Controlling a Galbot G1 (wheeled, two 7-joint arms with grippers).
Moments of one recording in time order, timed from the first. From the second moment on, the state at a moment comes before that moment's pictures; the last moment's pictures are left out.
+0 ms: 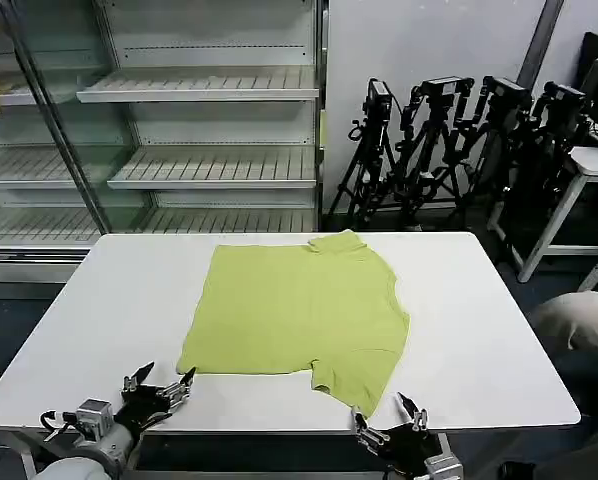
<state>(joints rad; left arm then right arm) 1.50 -1.23 -0.70 -2.07 -0.35 0.56 0.12 -1.61 1.05 0.21 2.31 0.38 -0.49 0.33</state>
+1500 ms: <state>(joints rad) 1.30 -1.17 -0.59 -2.01 -0.49 0.51 0.01 -1.33 1.11 0.26 2.20 0.44 -0.53 0.28</state>
